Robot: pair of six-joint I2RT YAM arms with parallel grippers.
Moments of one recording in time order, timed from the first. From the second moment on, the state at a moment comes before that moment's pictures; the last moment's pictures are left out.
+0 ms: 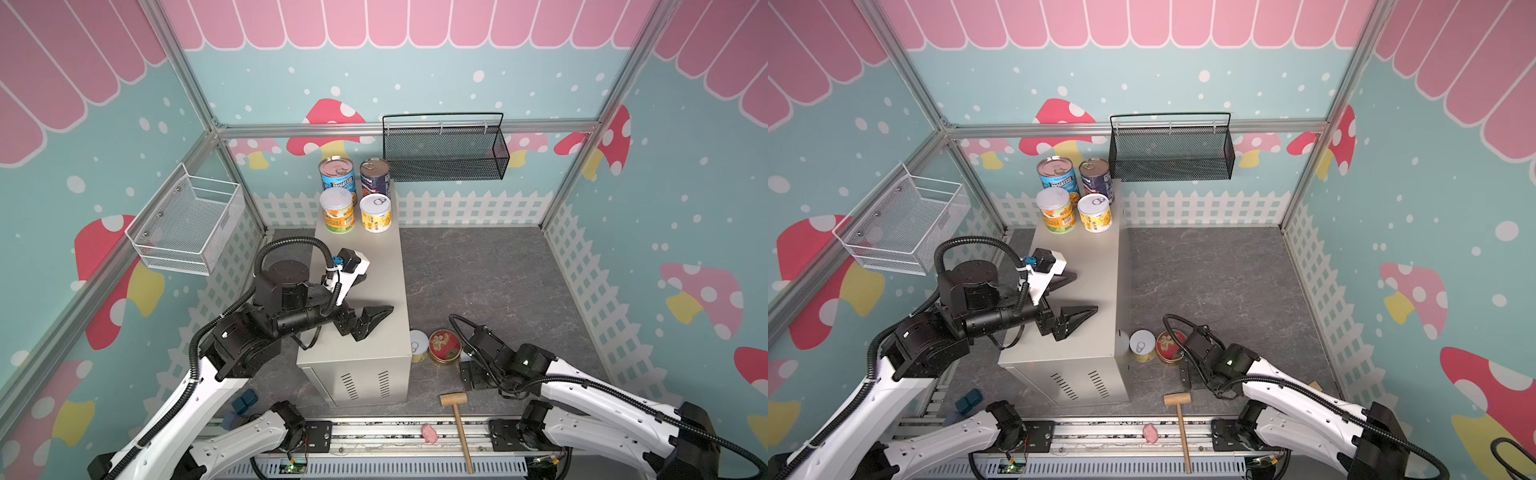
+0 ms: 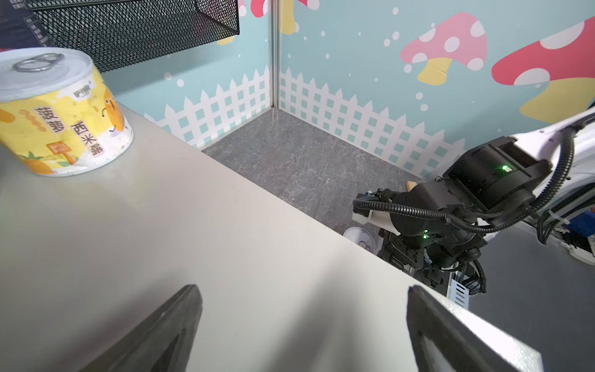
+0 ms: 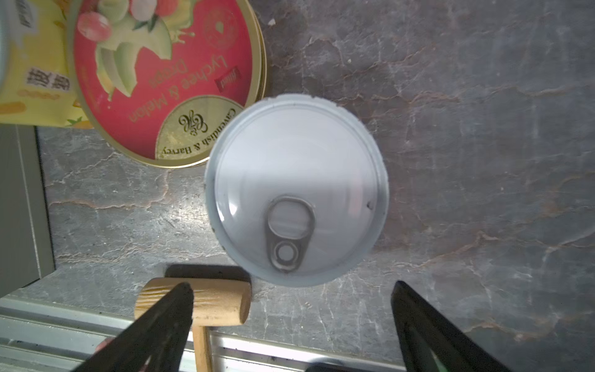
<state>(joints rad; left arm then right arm) -0.68 0.93 1.32 -0.75 0.29 0.02 0.89 0.94 0.60 -0.95 0.16 0.75</state>
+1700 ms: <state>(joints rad) -0.76 1.05 1.44 -0.84 0.41 0.02 0.77 1.03 0.55 -0.67 0.27 0.69</state>
